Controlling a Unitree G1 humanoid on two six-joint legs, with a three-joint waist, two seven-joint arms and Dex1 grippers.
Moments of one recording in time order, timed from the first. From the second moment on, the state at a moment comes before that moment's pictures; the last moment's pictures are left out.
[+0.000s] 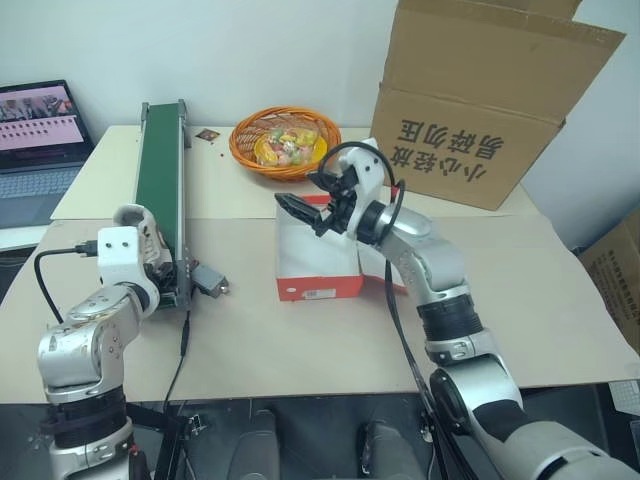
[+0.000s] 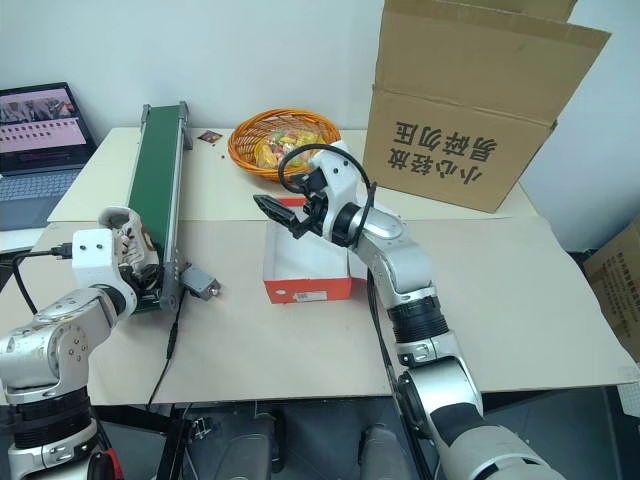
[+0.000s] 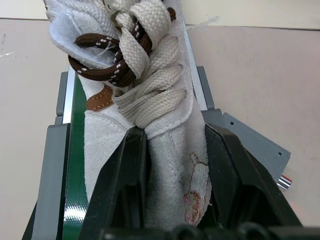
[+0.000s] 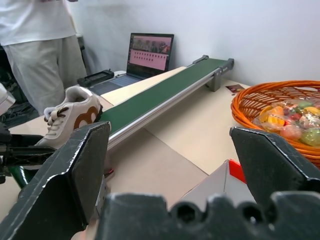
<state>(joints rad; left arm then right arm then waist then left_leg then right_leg) -0.30 0.46 0.40 -0.33 -0.31 1.14 -0.07 -0.84 -0.10 0.07 0.20 0.30 0.44 0.59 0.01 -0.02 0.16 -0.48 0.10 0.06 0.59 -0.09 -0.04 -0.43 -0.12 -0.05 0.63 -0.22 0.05</state>
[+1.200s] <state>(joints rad) -0.34 0.40 0.42 -0.31 -0.28 1.12 0.00 -0.85 -0.10 0.05 0.20 0.30 0.44 0.58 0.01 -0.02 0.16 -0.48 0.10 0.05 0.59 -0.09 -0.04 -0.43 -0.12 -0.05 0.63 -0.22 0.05</state>
